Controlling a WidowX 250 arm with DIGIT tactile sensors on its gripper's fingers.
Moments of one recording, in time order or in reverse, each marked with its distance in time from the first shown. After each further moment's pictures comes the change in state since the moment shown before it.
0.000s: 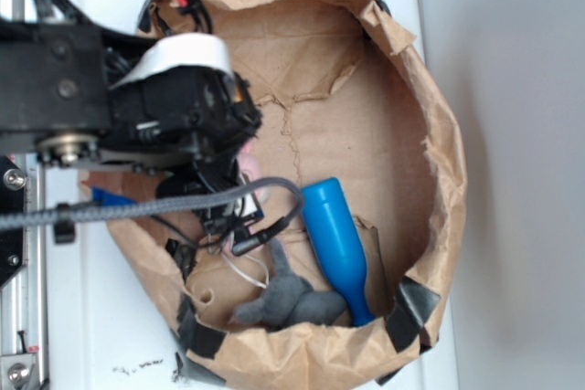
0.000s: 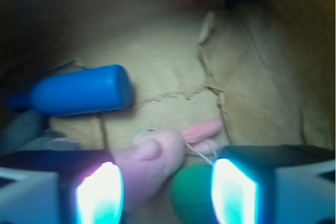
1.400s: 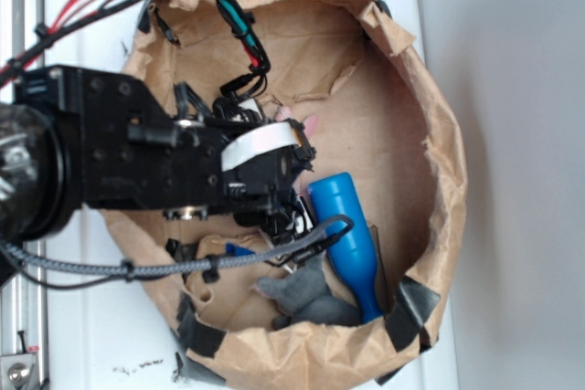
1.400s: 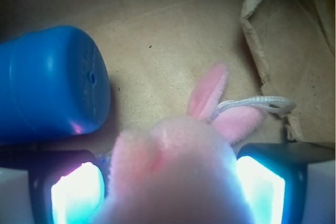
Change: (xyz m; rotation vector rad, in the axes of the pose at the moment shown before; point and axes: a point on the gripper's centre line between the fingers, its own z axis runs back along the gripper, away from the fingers) arm -0.016 -0.016 -0.084 -0.008 0.045 0.087
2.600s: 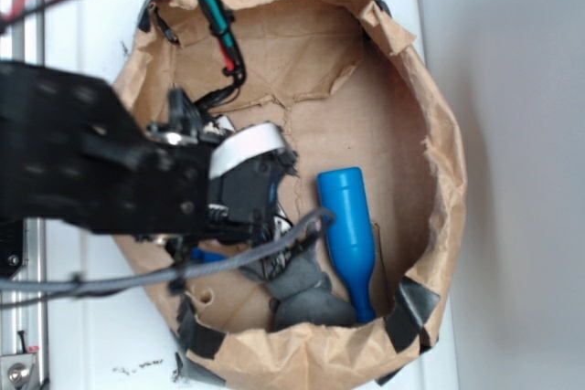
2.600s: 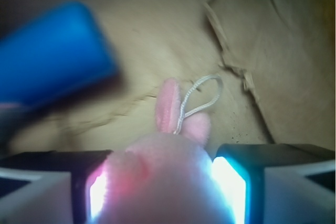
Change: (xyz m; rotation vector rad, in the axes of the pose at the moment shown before) arm 0.019 -0.006 0.062 0.060 -0.015 0.016
